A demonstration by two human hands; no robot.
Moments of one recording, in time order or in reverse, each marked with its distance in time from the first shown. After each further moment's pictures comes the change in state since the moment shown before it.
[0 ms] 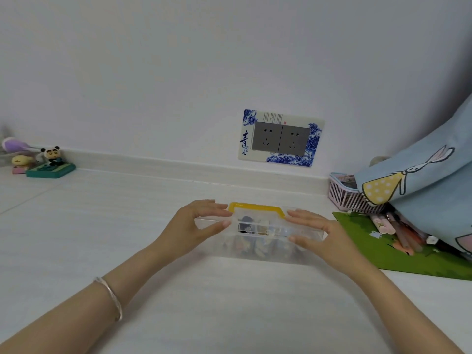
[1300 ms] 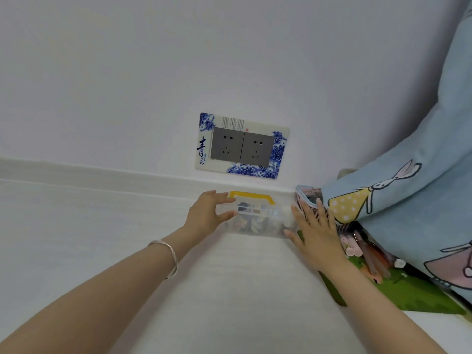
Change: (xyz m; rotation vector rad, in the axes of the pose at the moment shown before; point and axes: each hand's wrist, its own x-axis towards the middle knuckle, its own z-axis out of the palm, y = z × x) left_hand 0.161 -0.028 0.133 0.253 0.052 -0.024; right_hand 0.057 0.120 -0.067 -1.084 0.099 0.159
